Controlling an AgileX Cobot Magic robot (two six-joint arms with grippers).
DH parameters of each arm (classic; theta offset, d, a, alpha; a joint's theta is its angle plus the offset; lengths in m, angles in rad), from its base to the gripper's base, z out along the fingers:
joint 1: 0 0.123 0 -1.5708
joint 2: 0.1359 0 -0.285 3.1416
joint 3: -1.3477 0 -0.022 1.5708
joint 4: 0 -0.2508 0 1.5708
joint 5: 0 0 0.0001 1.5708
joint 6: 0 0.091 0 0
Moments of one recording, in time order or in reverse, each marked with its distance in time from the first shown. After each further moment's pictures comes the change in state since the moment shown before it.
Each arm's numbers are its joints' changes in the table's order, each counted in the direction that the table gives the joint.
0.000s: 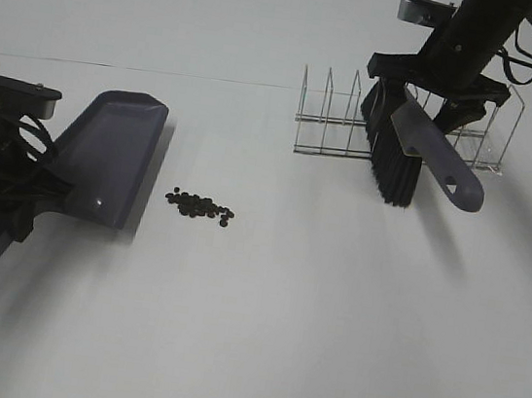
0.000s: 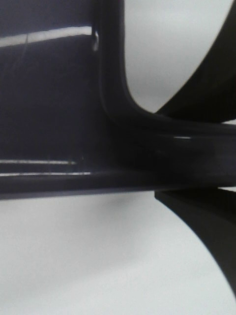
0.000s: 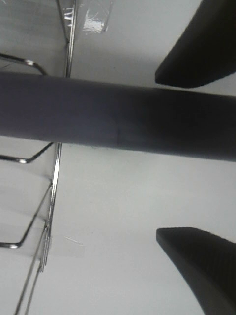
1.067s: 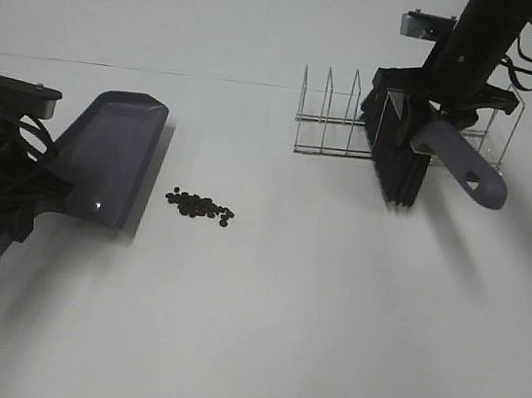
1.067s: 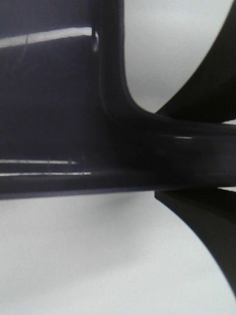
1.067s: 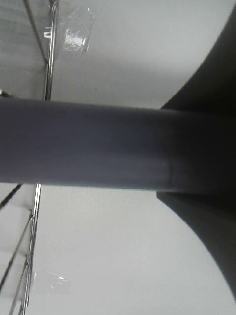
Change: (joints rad) left arm 0.000 0.000 0.000 0.001 0.000 -0.001; right arm -0.003 0.003 0.000 0.061 0.053 0.028
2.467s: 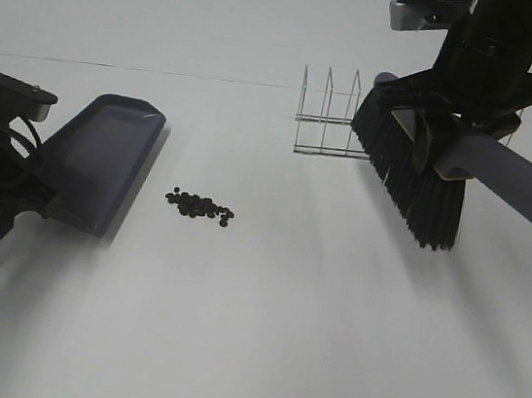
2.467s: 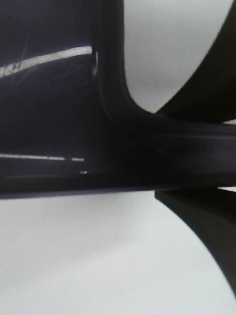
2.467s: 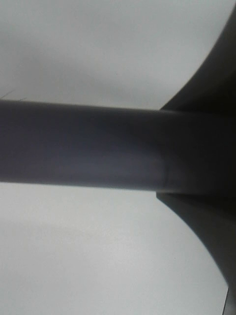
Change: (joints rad) left arm 0.000 0.000 0.000 -0.119 0.026 0.000; right arm 0.204 -0.443 -0.476 0.150 0.023 0.087
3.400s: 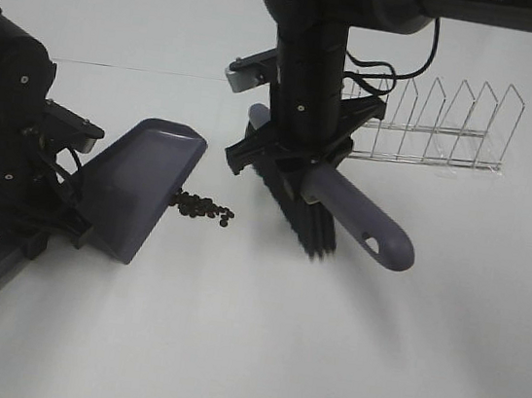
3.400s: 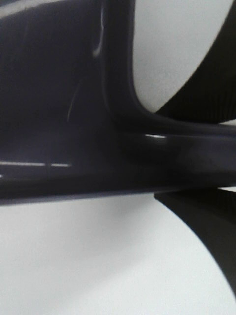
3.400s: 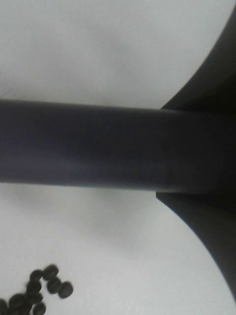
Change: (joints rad) left arm -0.100 0.118 0.048 -0.048 -0.007 -0.004; right arm 0.279 0.399 0.329 0.168 -0.014 0.085
